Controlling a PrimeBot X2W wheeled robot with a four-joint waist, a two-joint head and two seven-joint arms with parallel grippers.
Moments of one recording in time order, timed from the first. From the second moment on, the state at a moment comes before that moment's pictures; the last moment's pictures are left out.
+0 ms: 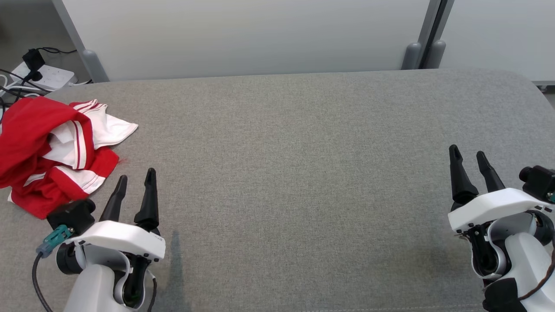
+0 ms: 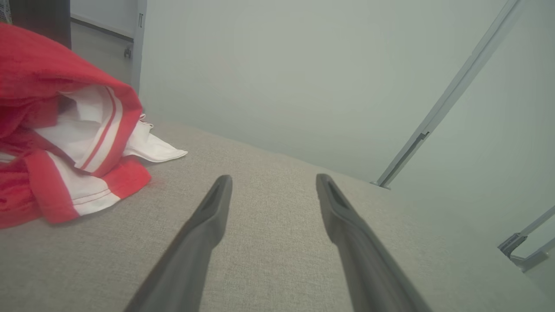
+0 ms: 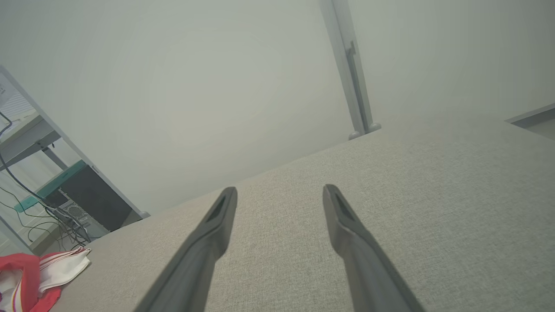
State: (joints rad) left arm -0.29 0.06 0.03 0.50 -0.50 -0.12 -0.16; right arm -0.41 -0.13 0.06 0.56 0.59 0.12 -0.15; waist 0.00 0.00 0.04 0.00
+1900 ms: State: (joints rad) left arm -0.42 0.05 0.12 0.56 -0.08 -0.13 -0.25; right arm -0.55 -0.13 0.10 0.62 0.14 0.12 -0.25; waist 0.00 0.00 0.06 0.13
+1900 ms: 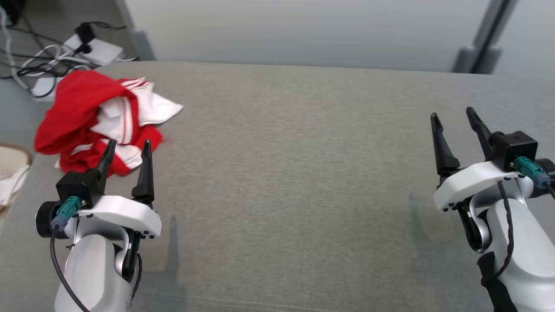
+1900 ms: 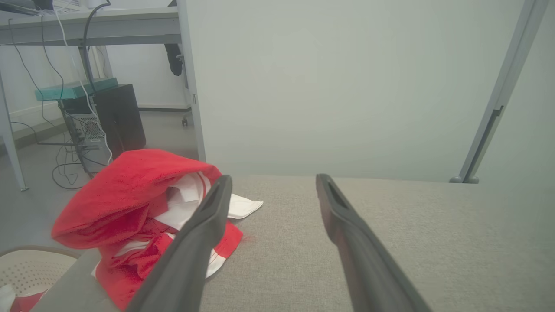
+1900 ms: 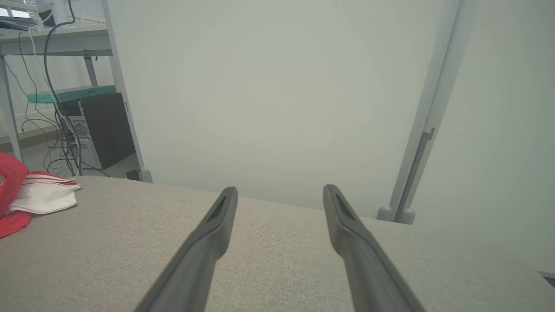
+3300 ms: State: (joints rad) left arm -0.68 0.17 0.07 0.85 -0.23 -0.13 -0.25; right arm -0.64 -0.19 0.30 0.63 0.19 0.13 -0.25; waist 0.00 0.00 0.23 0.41
